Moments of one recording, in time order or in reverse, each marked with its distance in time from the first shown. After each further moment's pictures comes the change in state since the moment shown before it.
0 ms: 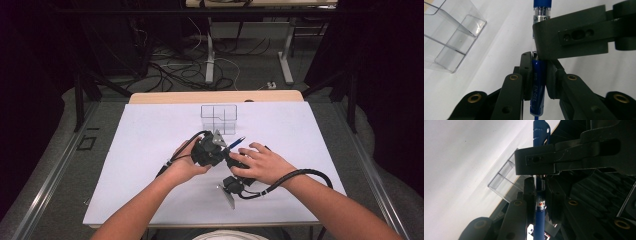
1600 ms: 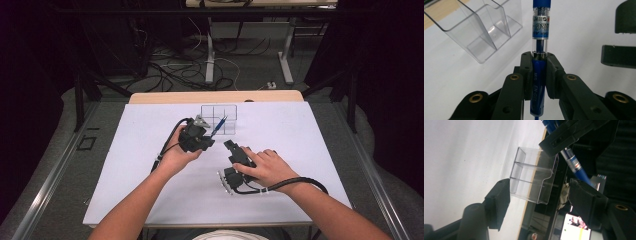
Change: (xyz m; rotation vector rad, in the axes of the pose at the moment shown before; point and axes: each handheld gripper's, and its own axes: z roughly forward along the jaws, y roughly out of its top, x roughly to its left) left arm 0.047 -0.016 -0.014 -0.140 0.072 -0.269; right arm -0.001 -0.012 0.003 0.042 0.060 0.469
